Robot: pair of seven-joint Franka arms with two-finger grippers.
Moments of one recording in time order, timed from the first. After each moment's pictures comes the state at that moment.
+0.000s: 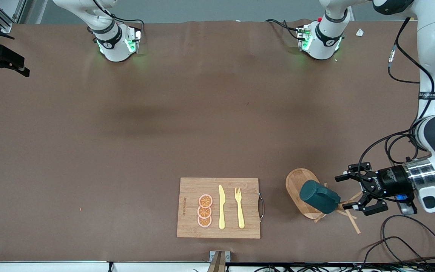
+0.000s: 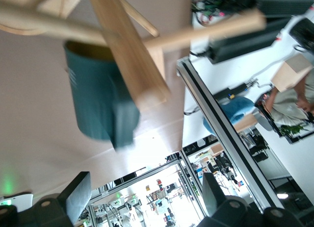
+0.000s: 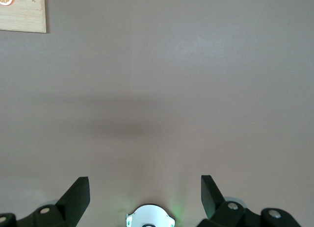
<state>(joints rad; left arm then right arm) 0.17 0.64 -0.20 -1.24 -0.97 1.91 -0.87 -0.02 -0.09 -0.03 -1.54 0.03 1.36 -0.11</state>
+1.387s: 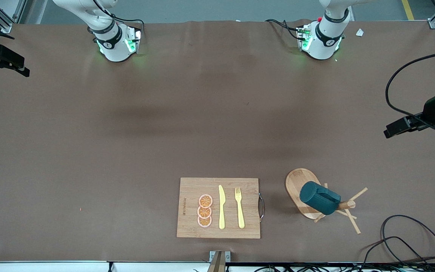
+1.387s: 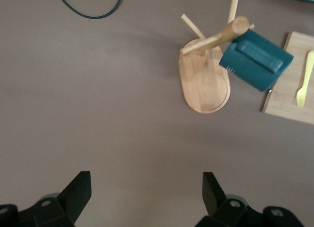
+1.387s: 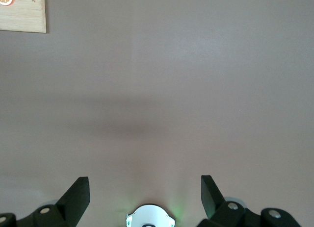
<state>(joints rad) 0.16 0.26 -0.29 -1.26 0.07 1.49 -0.30 -0.02 -0.09 -0.03 -1.54 0.03 1.36 -0.11</state>
